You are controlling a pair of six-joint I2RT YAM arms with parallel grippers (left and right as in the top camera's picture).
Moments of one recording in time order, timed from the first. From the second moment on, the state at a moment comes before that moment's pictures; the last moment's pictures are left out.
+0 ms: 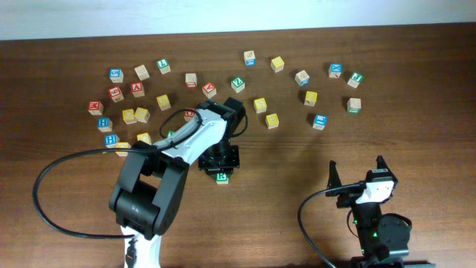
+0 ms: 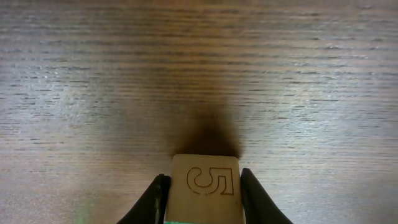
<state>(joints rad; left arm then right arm) -0.52 2.09 1.45 -1.12 0.12 -0.52 0.02 0.01 0.01 -0.07 -0.02 0.00</state>
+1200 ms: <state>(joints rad) -0.46 2.10 1.45 -1.11 0.12 -0.54 0.02 0.01 0.01 -0.07 -0.02 0.00</state>
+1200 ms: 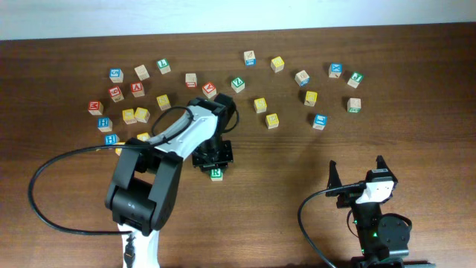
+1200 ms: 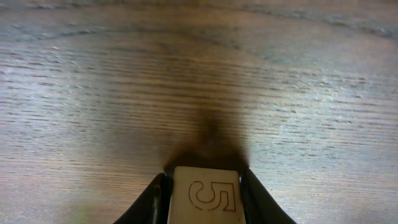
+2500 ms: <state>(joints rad) -0.06 2.12 2.11 -1.53 -0.21 -0.44 0.02 0.01 0.01 -0.07 -0.02 0.00</state>
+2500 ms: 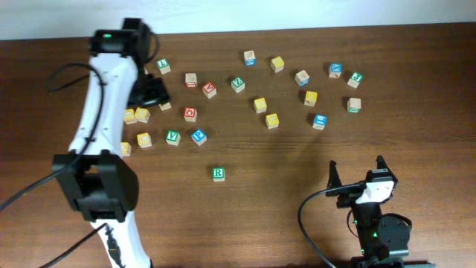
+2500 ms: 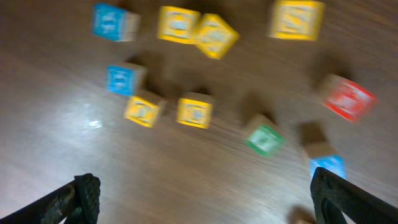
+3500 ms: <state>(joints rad) -0.08 2.44 2.06 -1.01 -0.13 -0.40 0.02 0.01 0.01 -0.07 -0.02 0.00</state>
